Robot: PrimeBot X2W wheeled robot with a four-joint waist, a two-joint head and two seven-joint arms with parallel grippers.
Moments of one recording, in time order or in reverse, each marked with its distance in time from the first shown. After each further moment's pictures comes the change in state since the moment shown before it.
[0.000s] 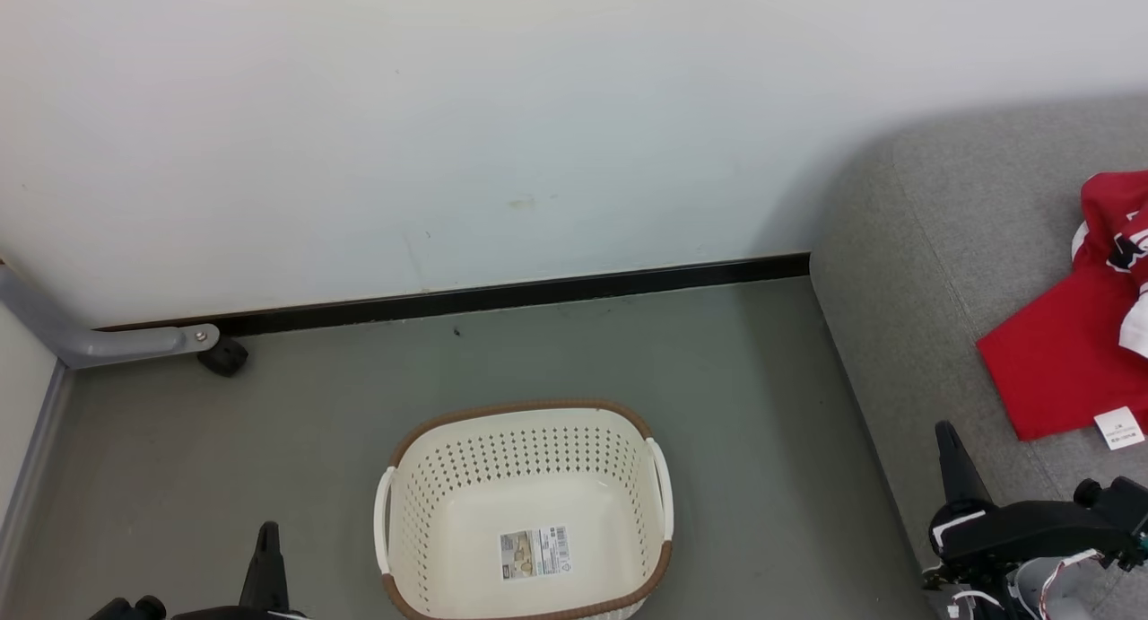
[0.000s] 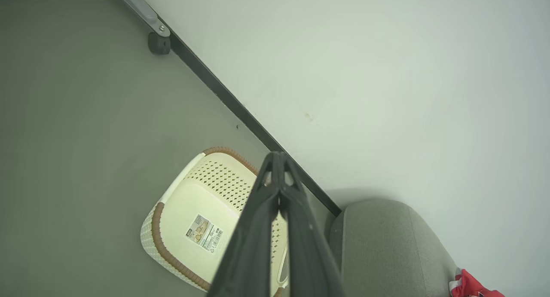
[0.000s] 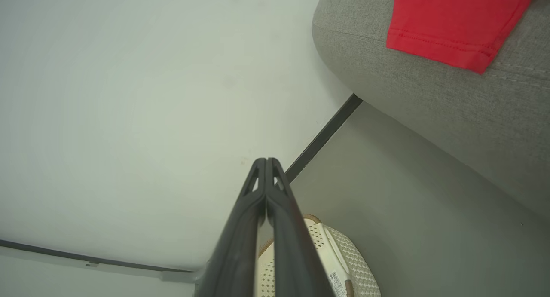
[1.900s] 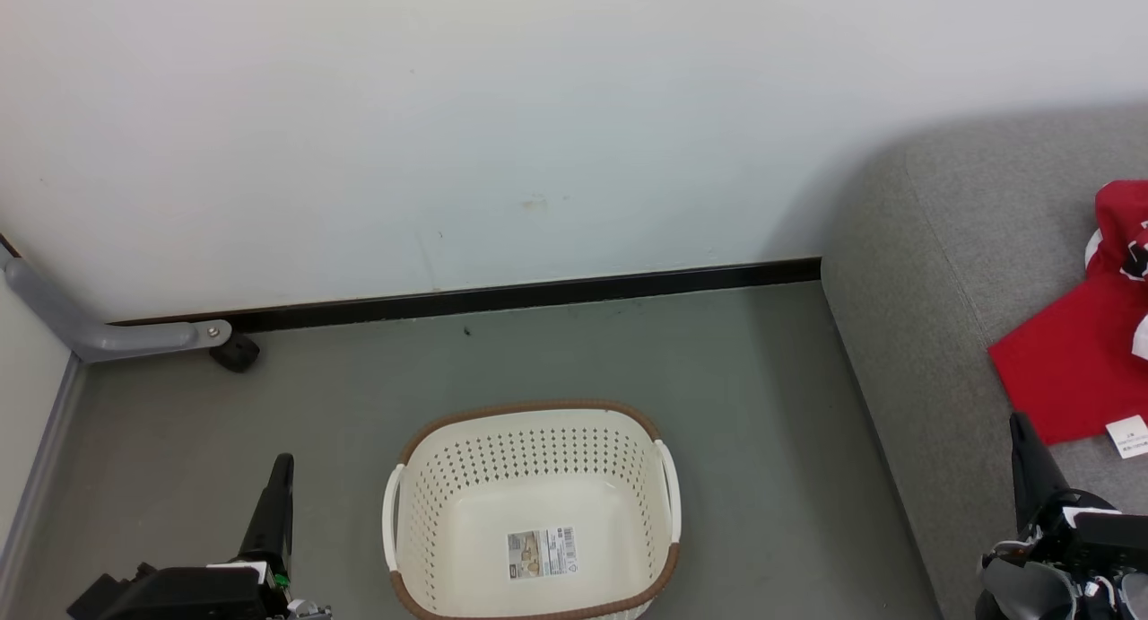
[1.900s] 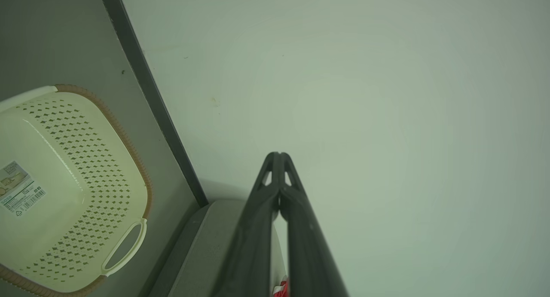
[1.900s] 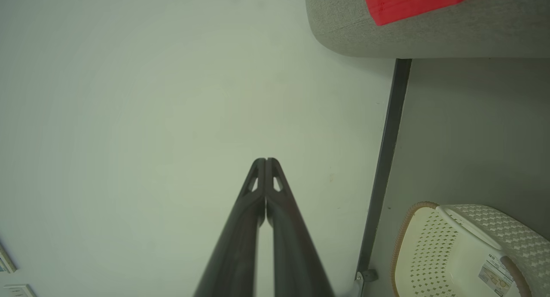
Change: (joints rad) left arm -0.066 0.004 0.001 -0.068 -0.612 -0.077 0.157; right arm 0.053 0.029 -0.195 -0.135 0.579 0.019 0.157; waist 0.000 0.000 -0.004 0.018
